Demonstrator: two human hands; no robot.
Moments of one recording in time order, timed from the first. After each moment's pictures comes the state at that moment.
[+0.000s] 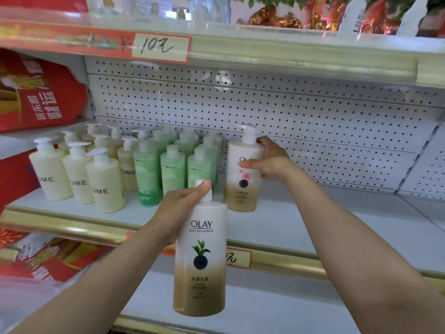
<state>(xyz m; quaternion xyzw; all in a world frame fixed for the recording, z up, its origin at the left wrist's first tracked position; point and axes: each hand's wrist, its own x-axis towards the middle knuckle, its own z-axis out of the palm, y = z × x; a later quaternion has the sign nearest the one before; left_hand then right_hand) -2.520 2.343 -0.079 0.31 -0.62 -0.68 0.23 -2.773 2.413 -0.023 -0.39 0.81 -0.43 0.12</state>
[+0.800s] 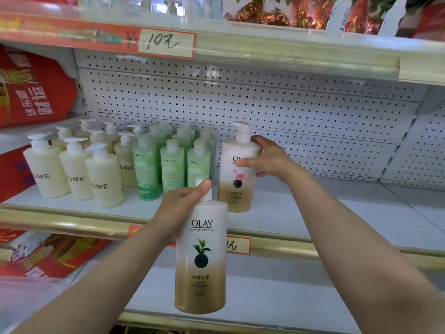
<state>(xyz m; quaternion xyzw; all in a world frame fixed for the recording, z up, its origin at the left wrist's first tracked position) -2.506 2.349 -0.088 0.29 -0.61 -0.69 0.24 -2.742 2.436 -0.025 -0.40 0.79 -0.44 0.14</state>
